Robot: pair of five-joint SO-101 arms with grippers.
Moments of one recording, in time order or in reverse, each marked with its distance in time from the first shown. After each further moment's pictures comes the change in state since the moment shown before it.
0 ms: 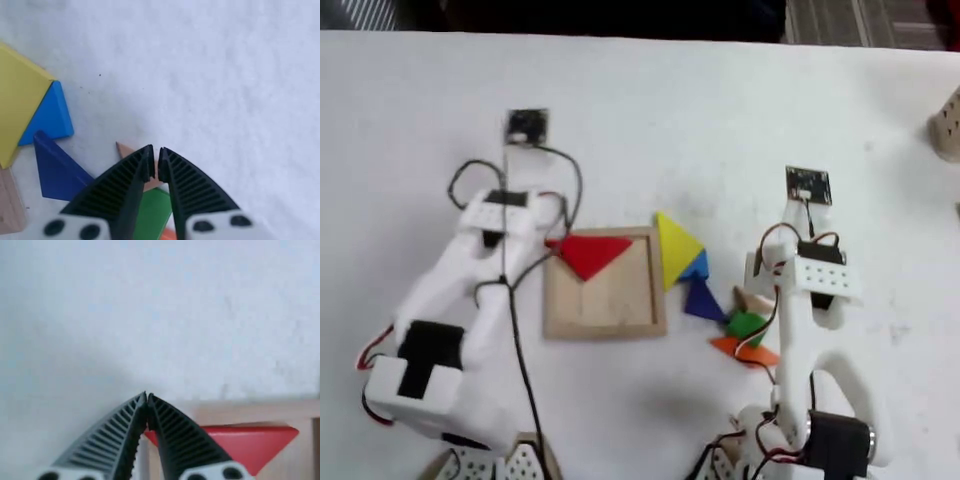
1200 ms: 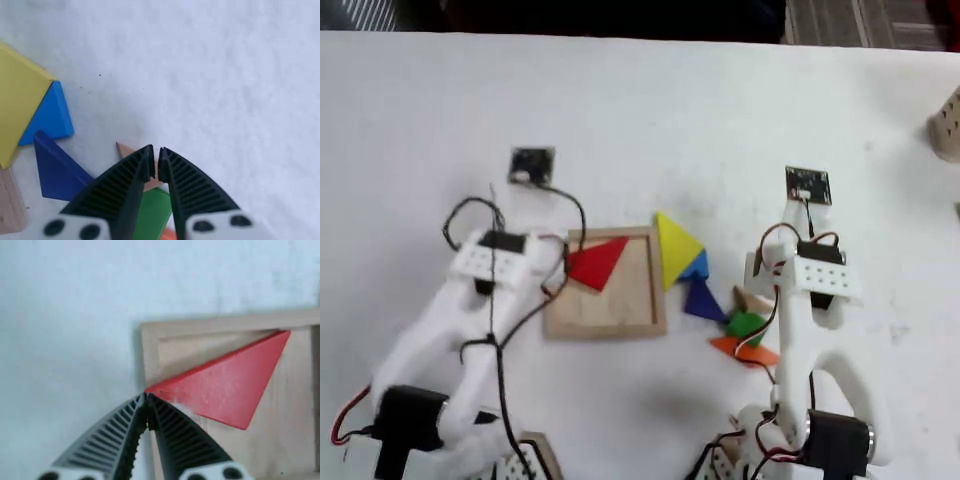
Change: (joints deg) left arm 2.8 -19.6 20.1 5.0 0.6; right arm 0.0 0.0 0.0 0.0 0.0
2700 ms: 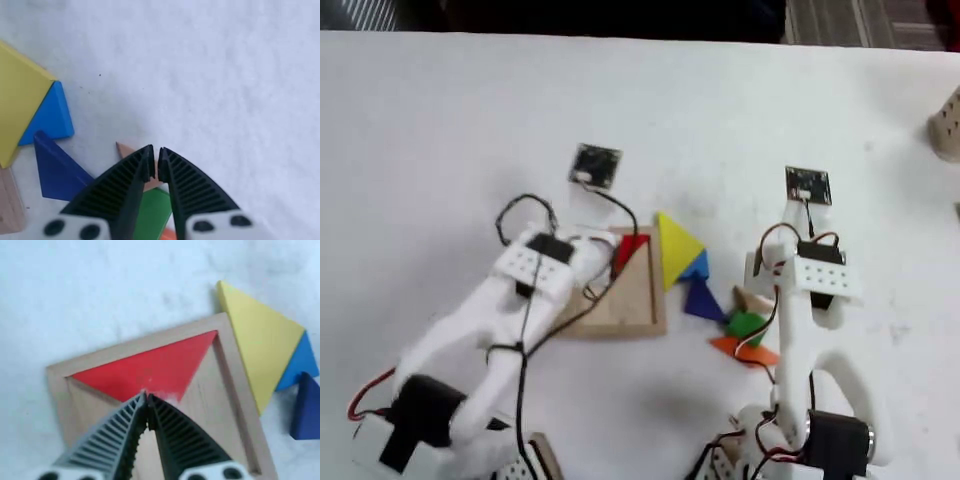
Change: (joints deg) left arm 14.2 2.1 -4.0 -8.0 0.1; right arm 0.0 0.0 0.0 0.0 0.0
